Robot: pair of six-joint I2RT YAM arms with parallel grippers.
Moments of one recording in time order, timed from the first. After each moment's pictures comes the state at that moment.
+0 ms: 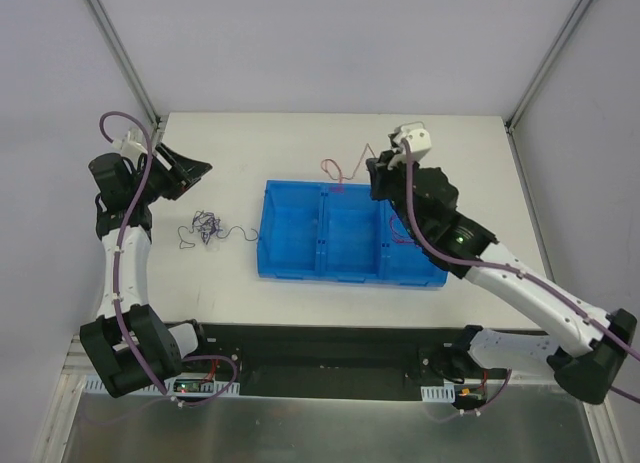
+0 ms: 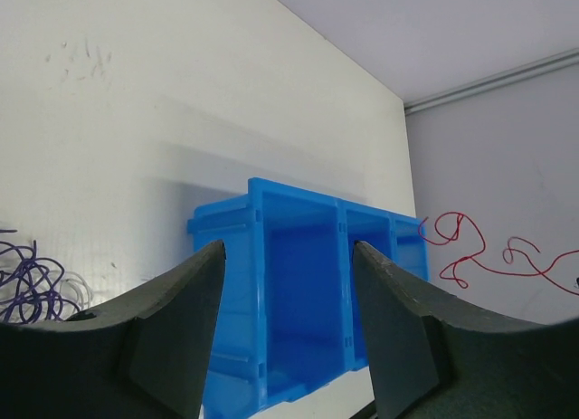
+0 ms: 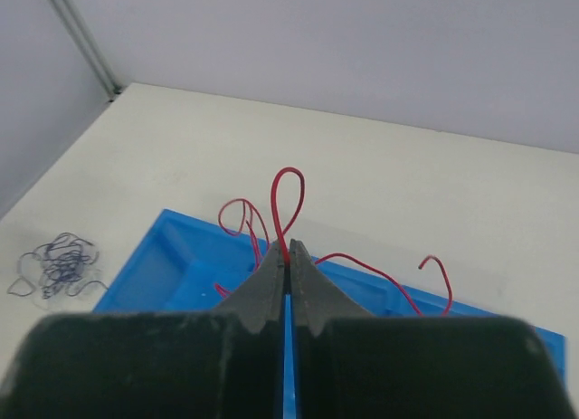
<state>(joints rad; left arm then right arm) 0.37 1.16 0.90 -0.10 0.81 -0.72 0.86 1.17 1.14 -0.04 0.43 0.14</state>
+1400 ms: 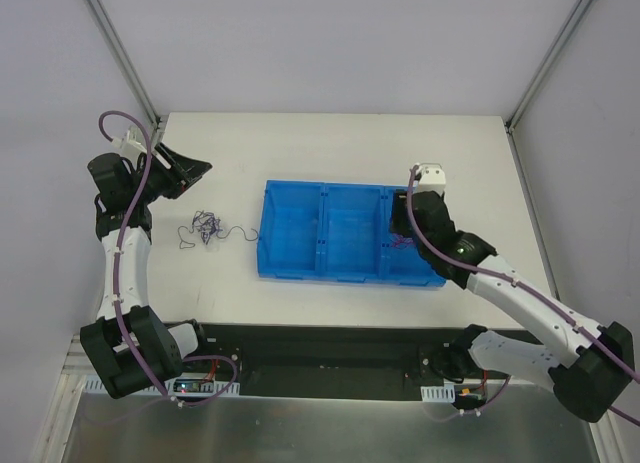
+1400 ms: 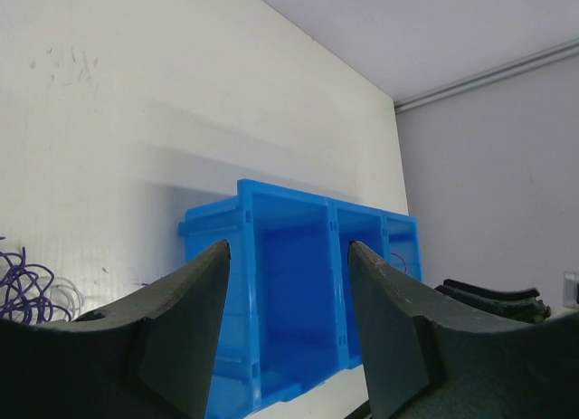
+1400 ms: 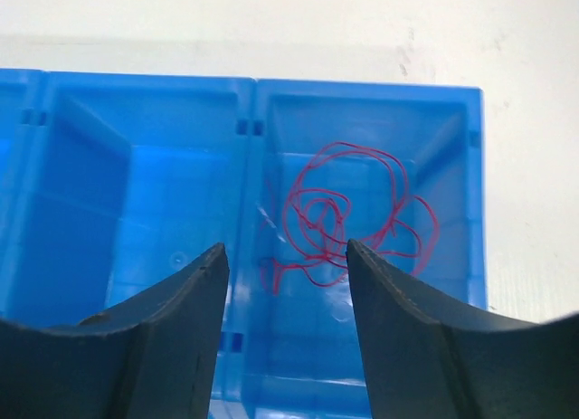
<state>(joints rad) 0.37 1.15 0.90 -0.07 0.84 -0.73 0.71 1.02 0.80 -0.35 0.56 0.37</state>
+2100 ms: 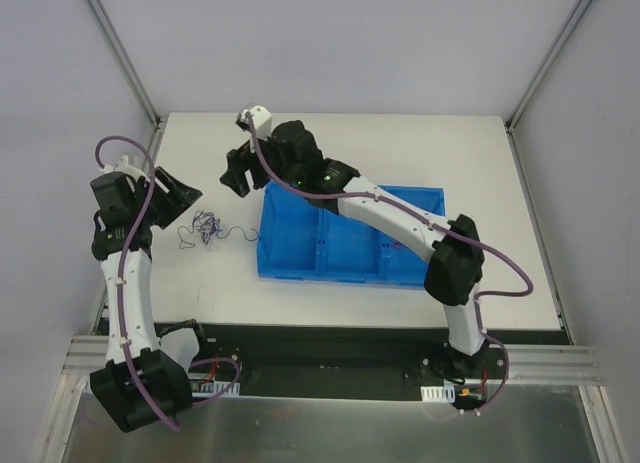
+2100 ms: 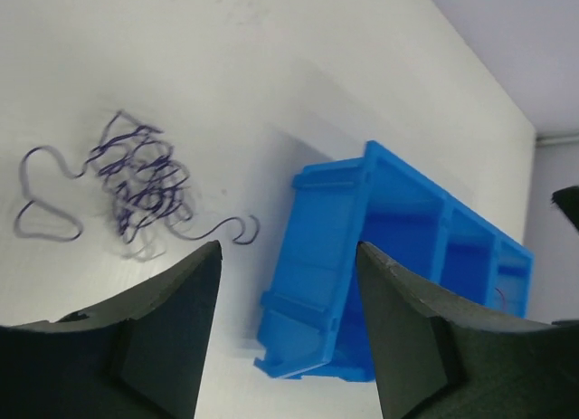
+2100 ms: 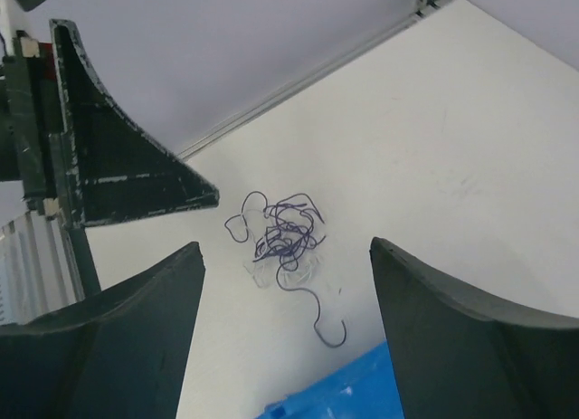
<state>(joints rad) 0.37 1.01 0.90 -0.46 0.57 -0.54 0.96 1.95 1.86 -0.14 -0.13 0.19</state>
